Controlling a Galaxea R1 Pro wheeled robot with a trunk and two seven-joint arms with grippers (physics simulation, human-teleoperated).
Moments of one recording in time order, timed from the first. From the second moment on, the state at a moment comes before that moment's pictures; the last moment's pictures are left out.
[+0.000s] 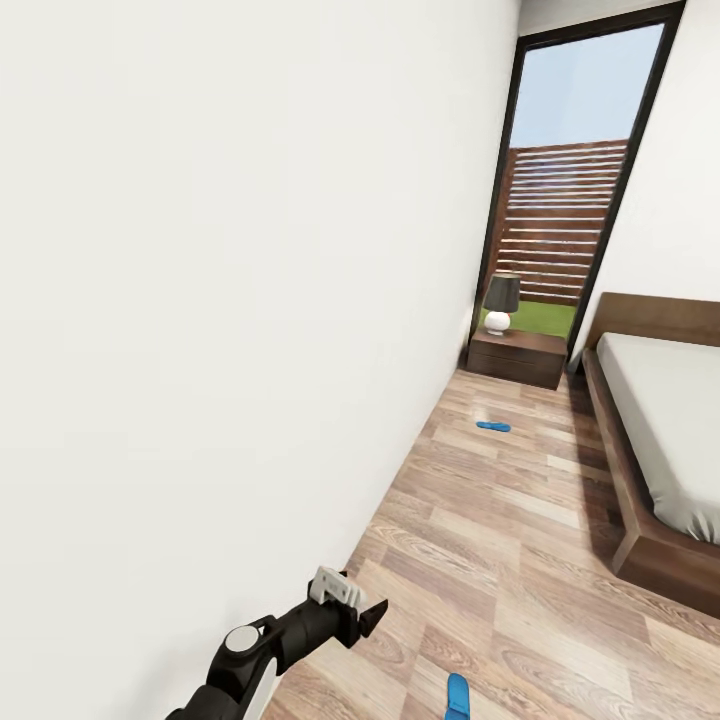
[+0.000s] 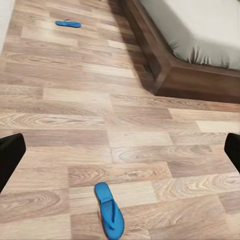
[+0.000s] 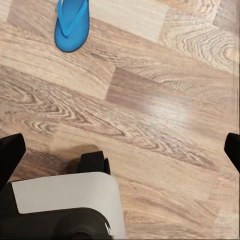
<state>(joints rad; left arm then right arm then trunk) -0.20 -0.11 -0.24 -1.22 0.00 0.28 -0.51 -0.02 -0.10 -0.11 -0.70 -0.05 0.34 0.00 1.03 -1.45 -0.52</state>
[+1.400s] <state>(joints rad) -0.19 -0.12 -0.24 -1.22 0.01 0.28 -0.49 -0.42 -0.14 -0.10 -0.88 -0.05 1.03 0.24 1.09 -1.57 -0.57</state>
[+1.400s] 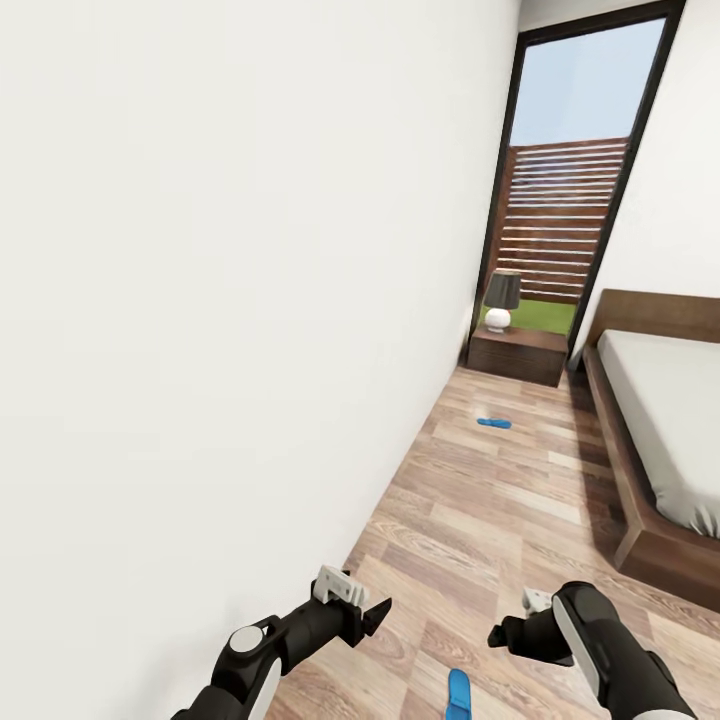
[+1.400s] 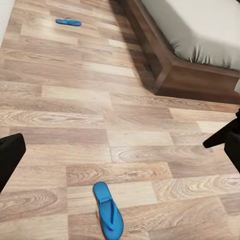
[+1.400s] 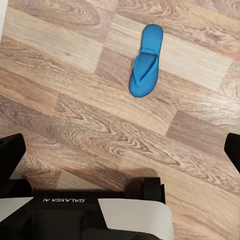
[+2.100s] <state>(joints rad) -0.19 -0.12 -0.24 -1.22 0.01 0.28 -0.49 -0.42 -0.16 -0.12 -1.04 -0.05 0.91 0.24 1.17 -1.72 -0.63</state>
